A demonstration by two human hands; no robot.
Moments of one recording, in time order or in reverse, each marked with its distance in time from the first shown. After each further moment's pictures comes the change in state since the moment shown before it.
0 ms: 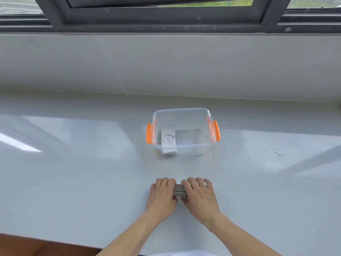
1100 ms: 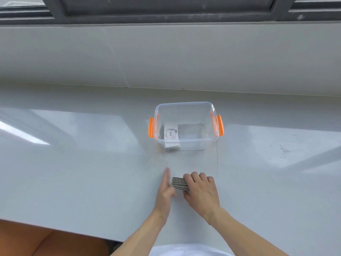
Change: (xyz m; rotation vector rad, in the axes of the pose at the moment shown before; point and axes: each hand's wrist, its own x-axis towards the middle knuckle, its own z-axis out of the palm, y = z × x) left_hand -0.025 0.024 -0.012 -1.364 -0.030 -0.440; right_hand 0.005 -0.002 0.001 0.025 -0.069 0.063
